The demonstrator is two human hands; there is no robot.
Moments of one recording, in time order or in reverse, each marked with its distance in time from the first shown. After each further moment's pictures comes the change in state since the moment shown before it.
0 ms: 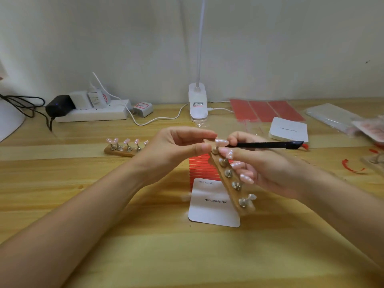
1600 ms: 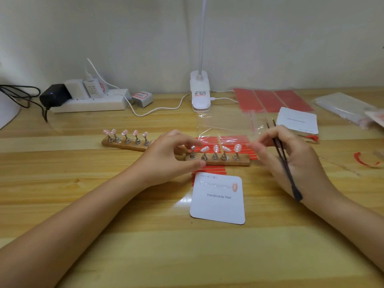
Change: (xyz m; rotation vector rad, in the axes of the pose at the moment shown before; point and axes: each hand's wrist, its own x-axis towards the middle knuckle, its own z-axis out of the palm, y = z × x) left_hand -0.006 -0.024 -0.012 0.736 0.080 -0.050; right_hand -0.009 0.035 -0.032 -0.846 0.532 -0.564
